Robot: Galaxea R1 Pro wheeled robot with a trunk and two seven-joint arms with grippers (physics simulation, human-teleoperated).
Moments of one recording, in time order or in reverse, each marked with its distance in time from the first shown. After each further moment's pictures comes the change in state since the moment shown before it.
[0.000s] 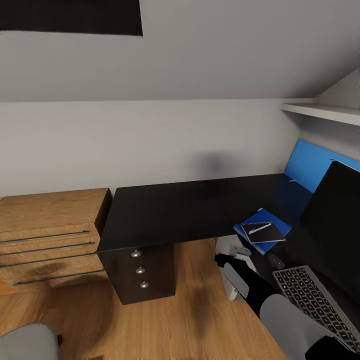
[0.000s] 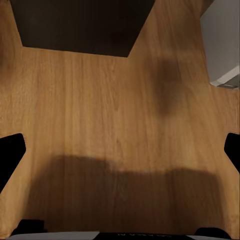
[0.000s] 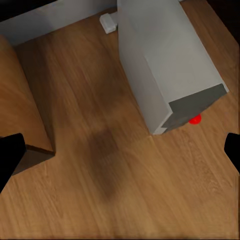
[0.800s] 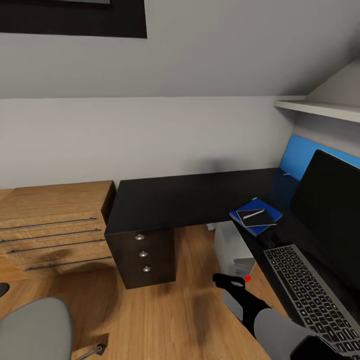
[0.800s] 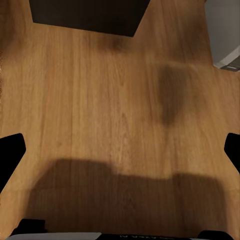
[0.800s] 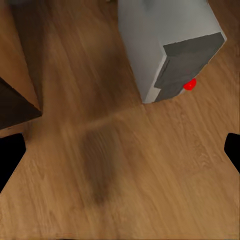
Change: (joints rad) left arm 0.000 -0.002 0.006 -0.001 0.005 0.004 0.009; right arm 0.020 0.065 0.043 0.312 0.094 -0.263 0.162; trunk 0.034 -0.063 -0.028
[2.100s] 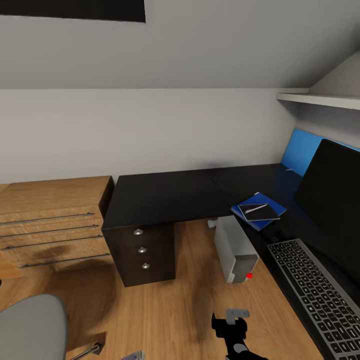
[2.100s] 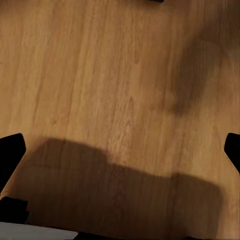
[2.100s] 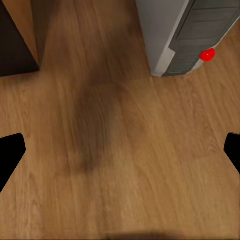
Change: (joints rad) left arm -0.026 -0.003 0.006 -0.480 -0.022 0.605 0.428; right arm 0.164 0.085 0.009 0.292 0.163 -0.422 0.102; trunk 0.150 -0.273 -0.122
